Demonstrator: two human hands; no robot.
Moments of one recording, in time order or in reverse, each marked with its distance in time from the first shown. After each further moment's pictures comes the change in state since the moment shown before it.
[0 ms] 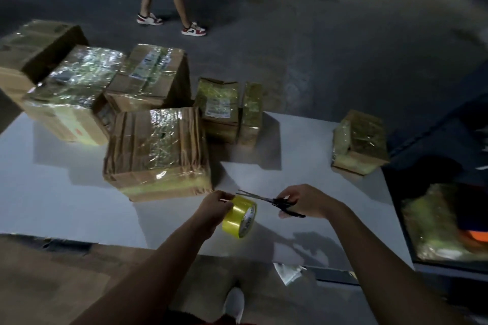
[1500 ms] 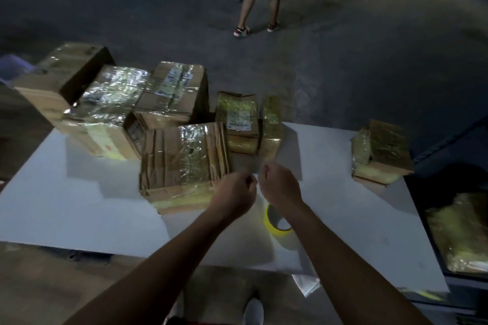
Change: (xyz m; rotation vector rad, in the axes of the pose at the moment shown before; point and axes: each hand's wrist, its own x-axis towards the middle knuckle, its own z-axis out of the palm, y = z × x) left_hand -0.029 0.068 -0.050 0.596 0.228 0.591; right_hand 0.039 -0.139 0.049 -0.006 0.654 -0.083
